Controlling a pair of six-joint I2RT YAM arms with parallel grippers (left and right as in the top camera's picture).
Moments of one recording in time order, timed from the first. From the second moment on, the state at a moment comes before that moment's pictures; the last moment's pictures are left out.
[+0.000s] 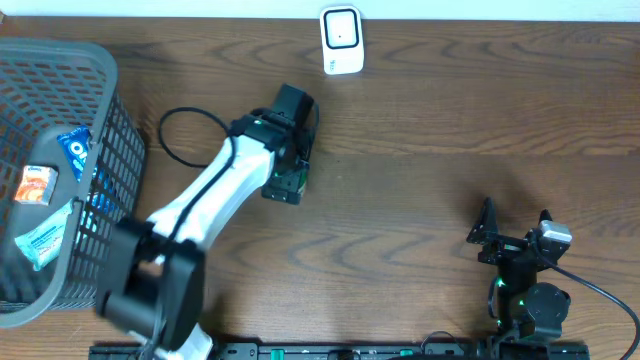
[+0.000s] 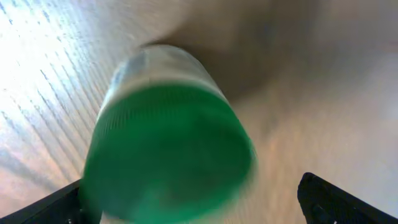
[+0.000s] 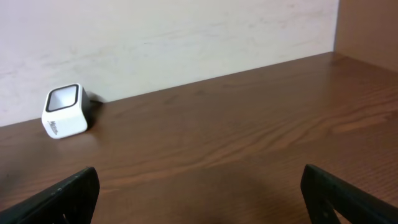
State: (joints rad) left arm -0.43 1.75 1.29 -0.79 0.07 -1.74; right arm -0.10 0.01 0.01 -0.07 0.04 0.20
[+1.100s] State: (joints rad) left arm 0.41 1.27 1.53 -0.97 -0.11 -0.28; right arm -0.10 0.01 0.01 -0.07 0.04 0.20
